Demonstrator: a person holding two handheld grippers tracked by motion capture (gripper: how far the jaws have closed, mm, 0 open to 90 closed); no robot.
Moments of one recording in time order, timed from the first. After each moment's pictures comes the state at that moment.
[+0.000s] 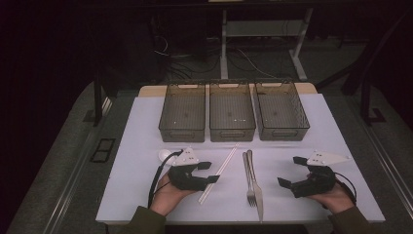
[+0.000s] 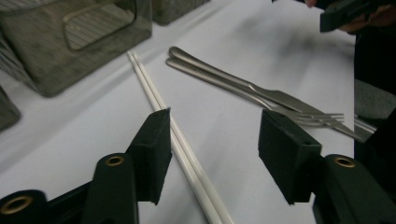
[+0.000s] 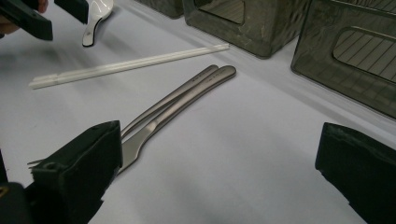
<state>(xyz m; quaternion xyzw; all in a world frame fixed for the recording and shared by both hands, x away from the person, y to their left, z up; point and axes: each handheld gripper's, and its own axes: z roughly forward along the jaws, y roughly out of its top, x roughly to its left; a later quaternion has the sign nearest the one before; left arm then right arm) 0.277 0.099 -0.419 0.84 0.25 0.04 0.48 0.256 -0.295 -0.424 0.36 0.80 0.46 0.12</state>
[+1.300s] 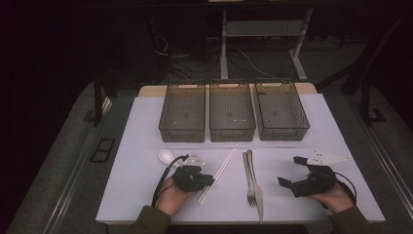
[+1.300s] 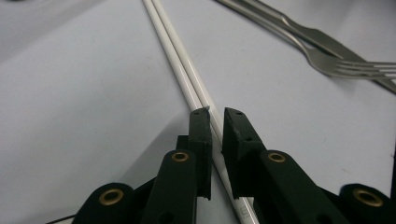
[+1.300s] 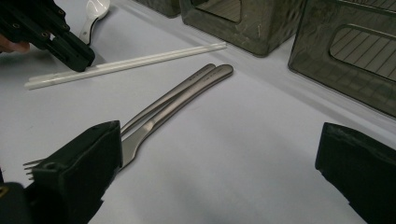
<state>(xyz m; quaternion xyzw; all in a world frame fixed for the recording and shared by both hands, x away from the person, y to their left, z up) 0.285 0.093 -0.444 0.88 0.29 0.01 0.38 0.257 -0.295 -0.424 0.36 0.80 0.46 0.13</state>
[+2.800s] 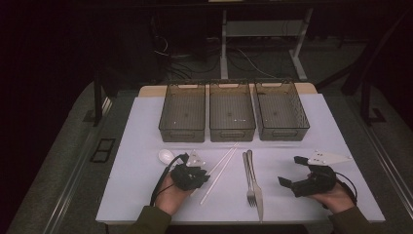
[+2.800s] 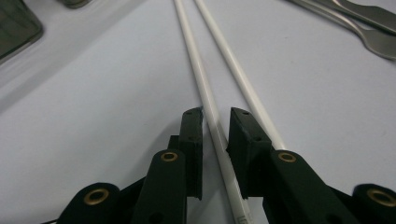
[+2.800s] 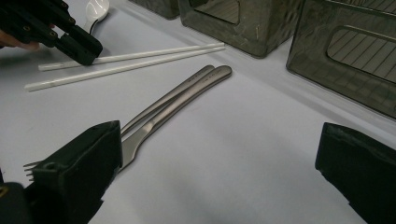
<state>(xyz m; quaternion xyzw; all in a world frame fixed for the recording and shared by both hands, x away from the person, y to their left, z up) 0.286 0.095 -0.440 0.89 0.30 0.09 0.34 0.257 -0.296 -0.423 0.37 0.80 0.46 0.13</state>
